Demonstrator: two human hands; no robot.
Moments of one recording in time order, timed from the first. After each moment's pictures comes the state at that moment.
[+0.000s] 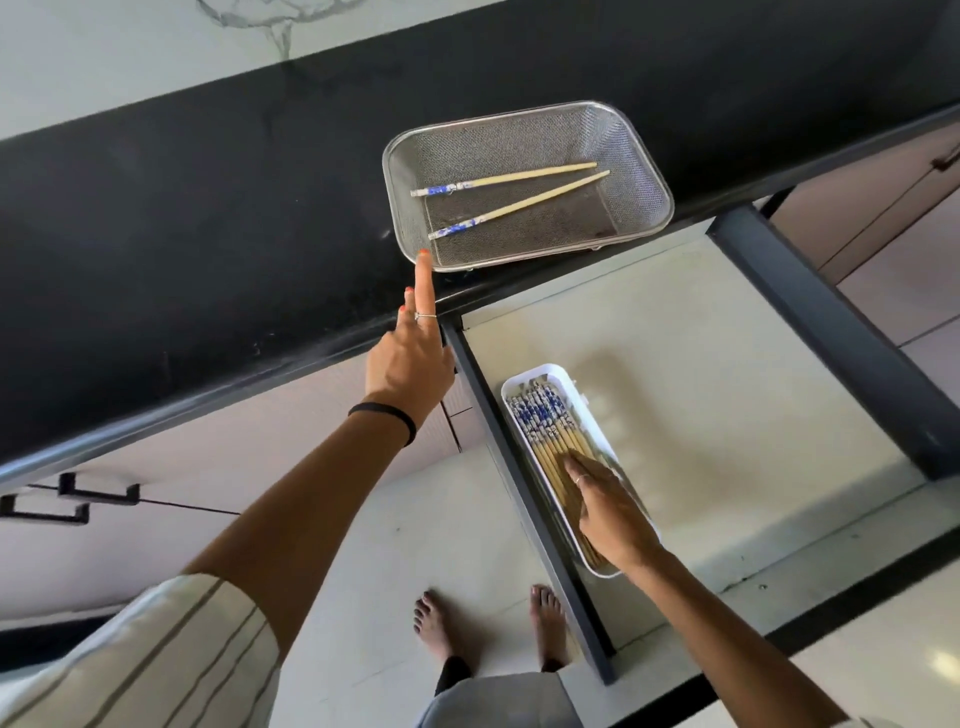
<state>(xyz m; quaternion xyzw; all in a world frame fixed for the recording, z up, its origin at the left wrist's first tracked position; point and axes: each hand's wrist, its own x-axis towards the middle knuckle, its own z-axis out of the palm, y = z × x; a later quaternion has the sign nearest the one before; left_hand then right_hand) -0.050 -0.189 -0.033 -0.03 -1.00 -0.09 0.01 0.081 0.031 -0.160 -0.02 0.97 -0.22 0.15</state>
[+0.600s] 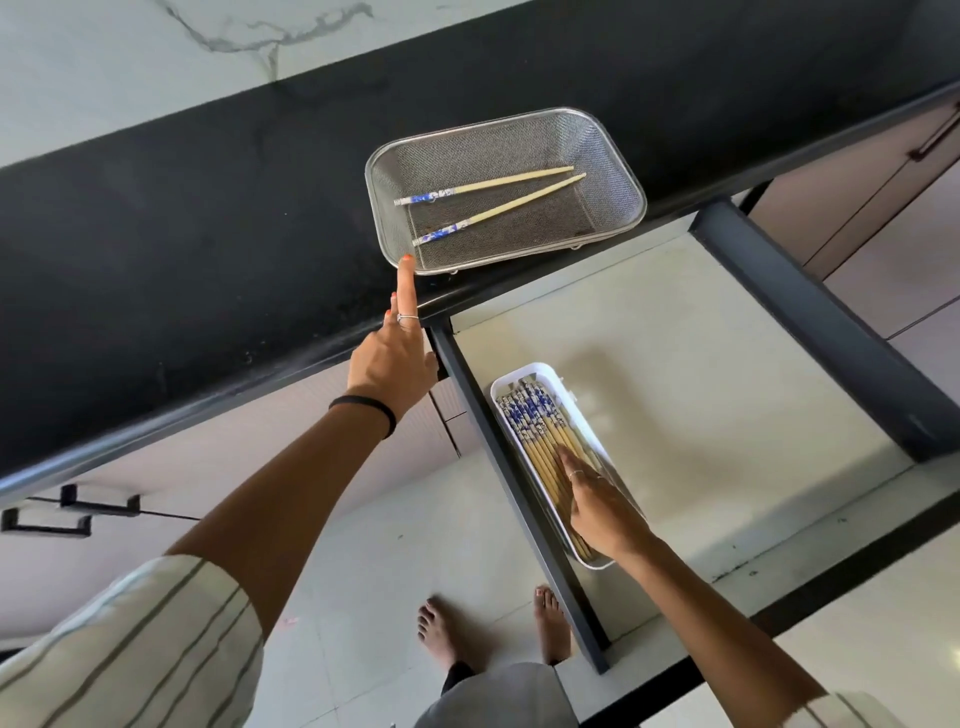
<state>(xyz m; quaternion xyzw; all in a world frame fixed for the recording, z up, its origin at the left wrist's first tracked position) -0.051 -0.193 -0.023 -0.04 -0.99 -0.11 -0.02 0.085 0.035 -0.167 -0.01 0.95 -0.25 0.19</state>
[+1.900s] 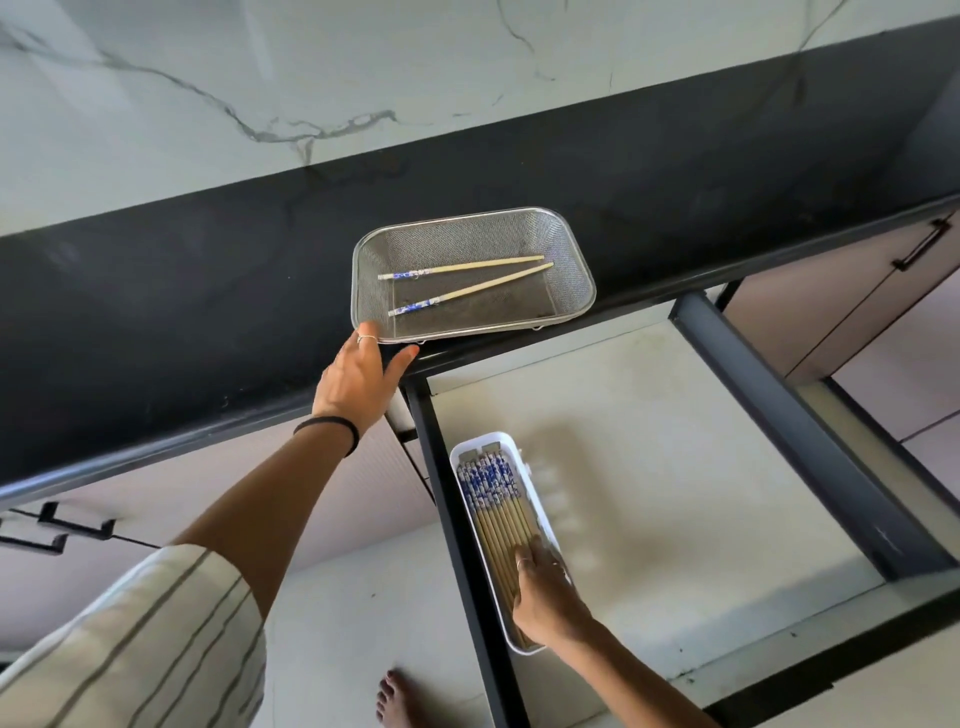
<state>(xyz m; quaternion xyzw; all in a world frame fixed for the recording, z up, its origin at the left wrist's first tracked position) -0.077 -0.167 -0.005 0.04 -0.98 -0.21 0.05 0.087 0.046 -0.157 -0.02 0.93 -0.23 0.29</state>
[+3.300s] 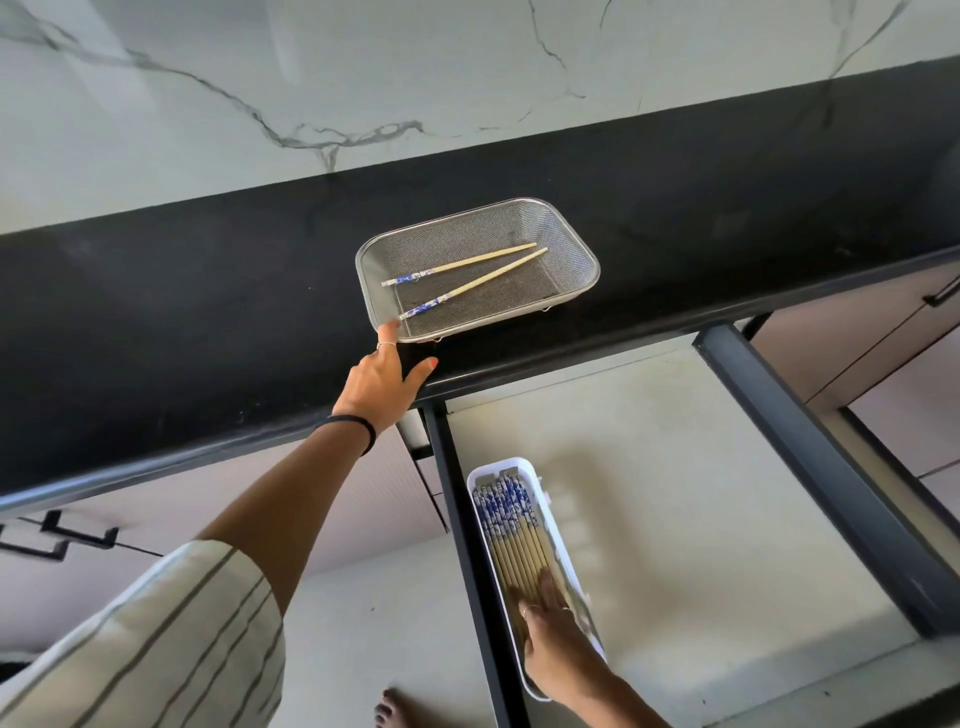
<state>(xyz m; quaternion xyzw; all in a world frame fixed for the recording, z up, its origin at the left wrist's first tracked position) -0.110 -0.180 -0.011 0.05 -0.96 -0.26 -0.01 0.090 0.041 -0.150 -0.06 0.93 -0.20 0.29</state>
